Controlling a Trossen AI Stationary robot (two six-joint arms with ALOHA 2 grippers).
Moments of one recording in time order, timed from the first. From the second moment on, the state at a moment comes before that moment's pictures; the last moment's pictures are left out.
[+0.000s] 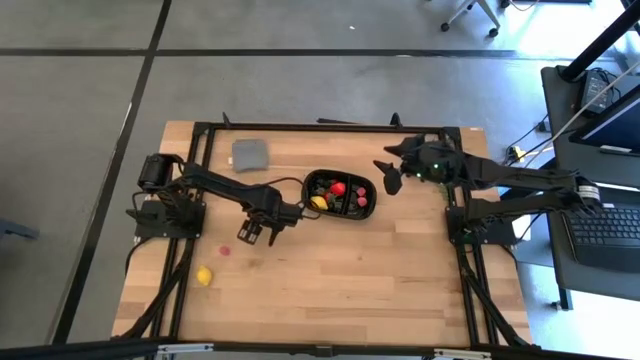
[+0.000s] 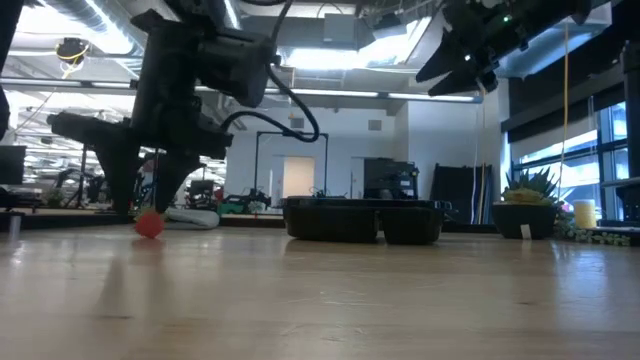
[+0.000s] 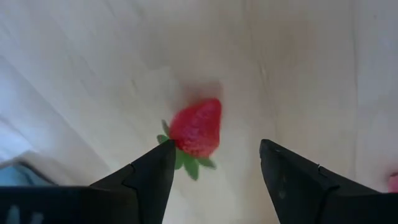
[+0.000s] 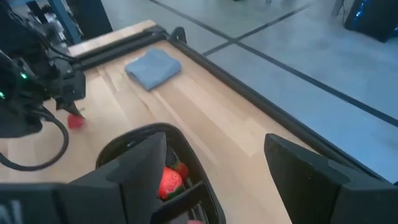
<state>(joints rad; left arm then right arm) -0.06 1.73 1.05 -1.08 -0.18 0.28 -0.22 0.95 0.75 -0.23 0.32 0.26</state>
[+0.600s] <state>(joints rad) -0.06 1.73 1.04 -1.04 -0.16 0.39 -0.22 1.05 0.75 -0.23 0.32 0.26</state>
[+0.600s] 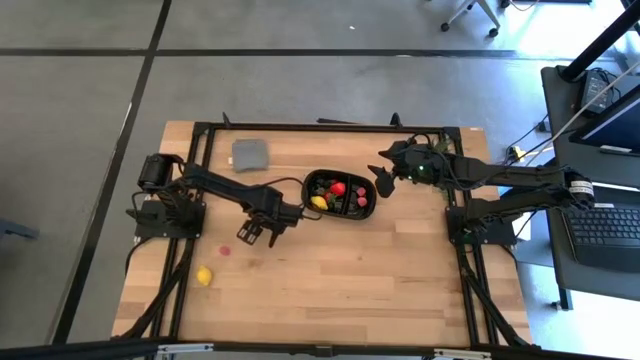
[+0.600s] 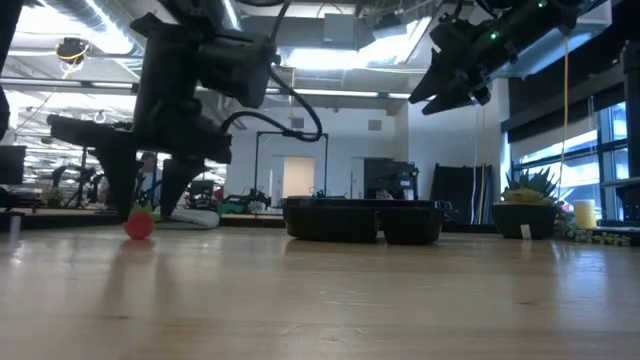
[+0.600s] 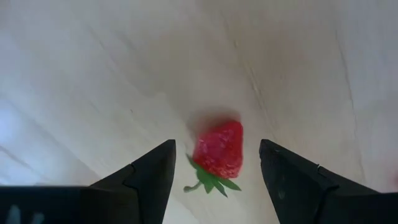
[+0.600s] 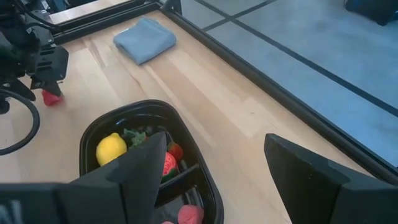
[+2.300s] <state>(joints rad) 0.11 1.73 1.35 -0.70 -0.09 0.28 -0.22 1.05 0.75 -0.24 0.32 0.25</state>
